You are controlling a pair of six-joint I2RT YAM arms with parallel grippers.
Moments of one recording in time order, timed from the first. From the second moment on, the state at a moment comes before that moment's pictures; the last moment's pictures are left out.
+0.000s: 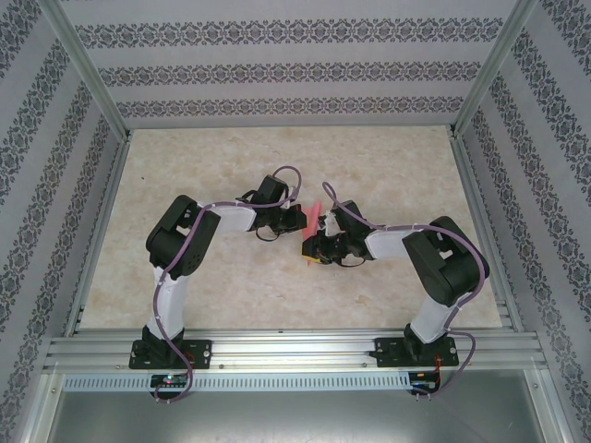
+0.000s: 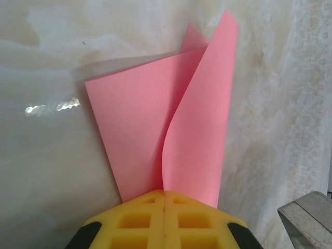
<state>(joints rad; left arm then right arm) -0.56 2.10 1.23 -0.01 0.52 -0.73 0.52 1.74 0.72 0.08 -0.68 0.77</state>
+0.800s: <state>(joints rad) -0.56 2.10 1.23 -0.01 0.52 -0.73 0.53 1.77 0.75 0.02 -0.65 0.75</state>
